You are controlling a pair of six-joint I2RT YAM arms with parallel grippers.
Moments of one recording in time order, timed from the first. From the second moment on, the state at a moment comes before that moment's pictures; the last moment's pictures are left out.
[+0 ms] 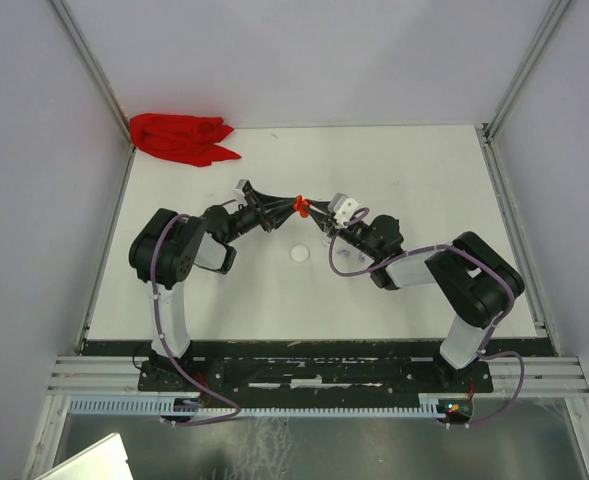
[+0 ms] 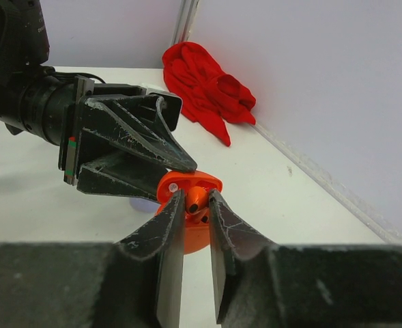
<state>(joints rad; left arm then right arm) -0.31 2.04 0.73 1.53 0.71 -1.95 0.61 1.75 0.64 1.33 -0.37 -0.26</state>
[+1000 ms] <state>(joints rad) -0.31 2.07 0.73 1.53 0.71 -1.92 0.61 1.42 1.01 0.41 0.09 -0.06</state>
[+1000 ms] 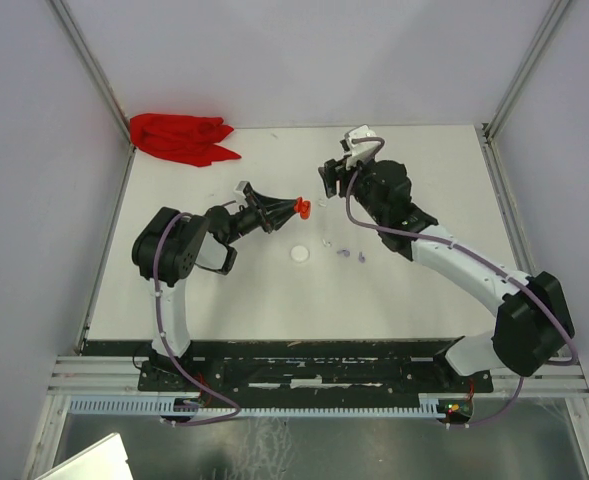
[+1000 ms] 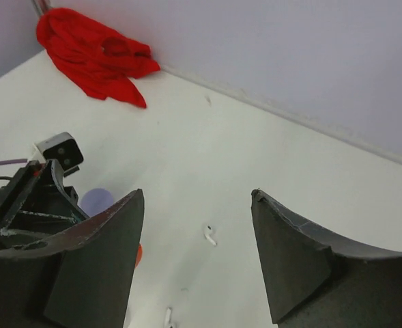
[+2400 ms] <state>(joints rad) -0.37 2.07 0.69 1.52 0.39 -1.99 0.69 1.71 0.84 0.39 0.11 0.14</state>
